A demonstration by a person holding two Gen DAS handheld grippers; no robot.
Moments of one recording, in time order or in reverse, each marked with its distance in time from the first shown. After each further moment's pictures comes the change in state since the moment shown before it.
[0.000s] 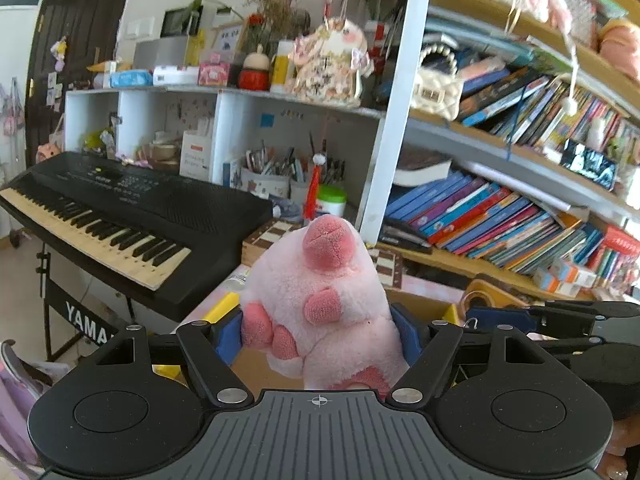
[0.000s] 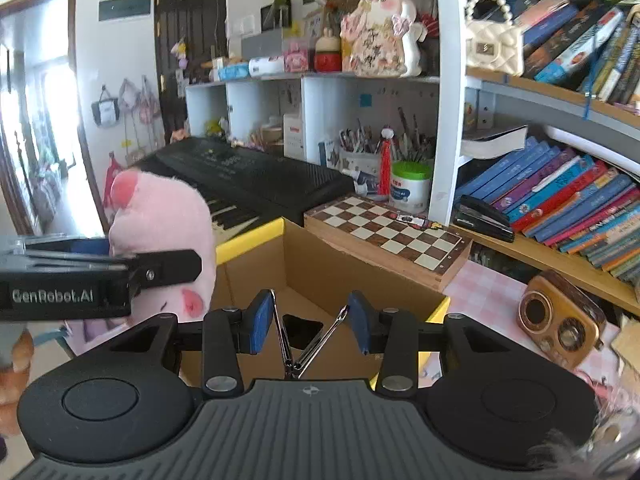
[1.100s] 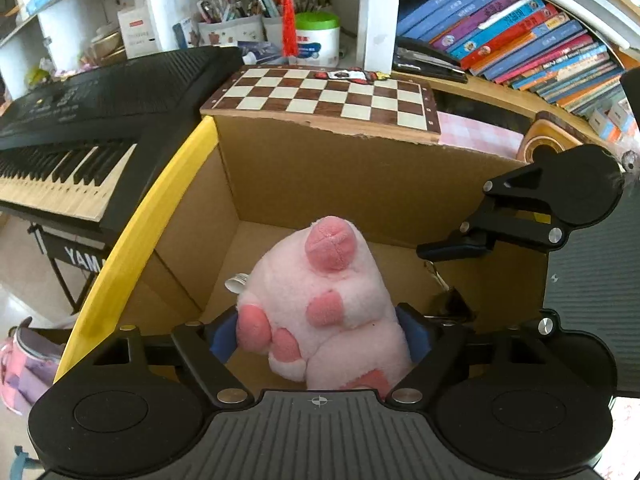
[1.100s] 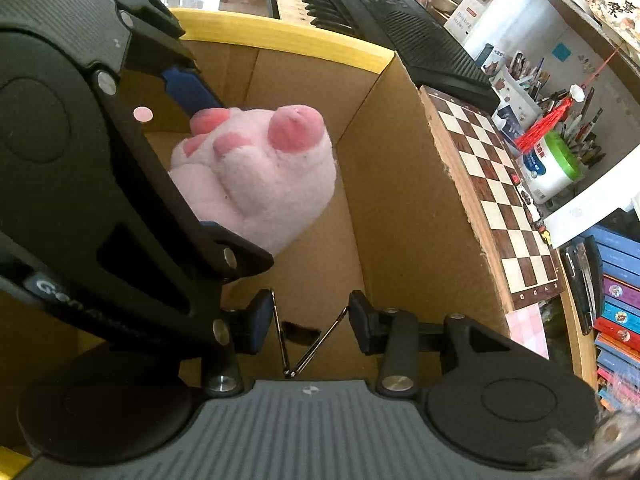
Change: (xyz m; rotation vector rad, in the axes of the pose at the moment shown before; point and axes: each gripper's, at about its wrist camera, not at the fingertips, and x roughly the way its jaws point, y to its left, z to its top) left arm 0.146 -0.018 -0.016 0.172 0.491 0.063; right arm 0.149 0.000 -0.026 -0.670 0.436 0.177
